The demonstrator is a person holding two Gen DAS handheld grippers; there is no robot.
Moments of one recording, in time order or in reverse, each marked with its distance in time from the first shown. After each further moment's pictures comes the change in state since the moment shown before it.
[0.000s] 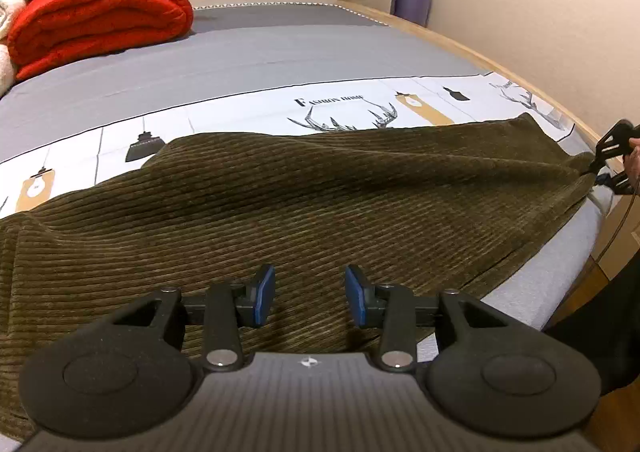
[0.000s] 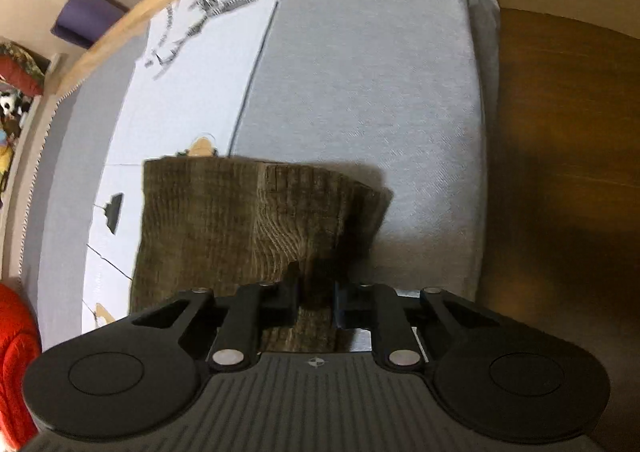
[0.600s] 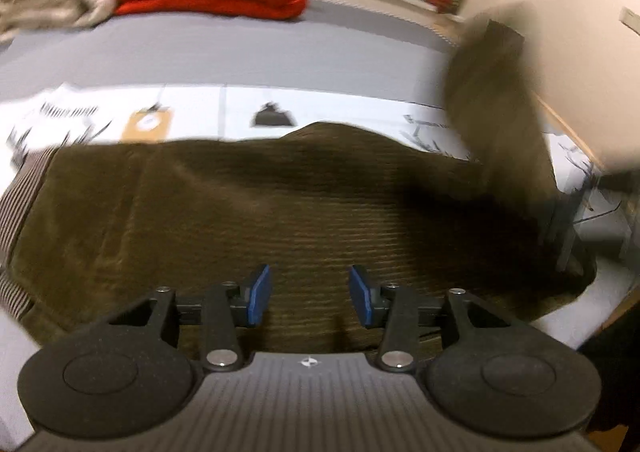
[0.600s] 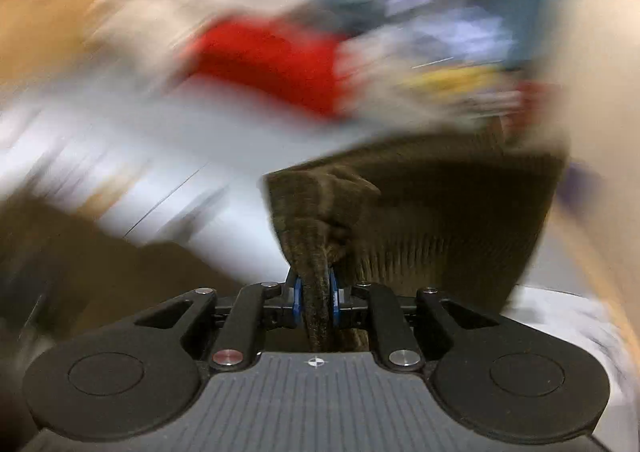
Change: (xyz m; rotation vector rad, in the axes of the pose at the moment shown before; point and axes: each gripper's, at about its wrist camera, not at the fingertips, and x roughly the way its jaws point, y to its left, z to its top) left arm -0.054 0.091 -0.020 -0.289 0.029 0.125; right arm -0.123 0.172 -0.448 -1.885 -0.089 0.453
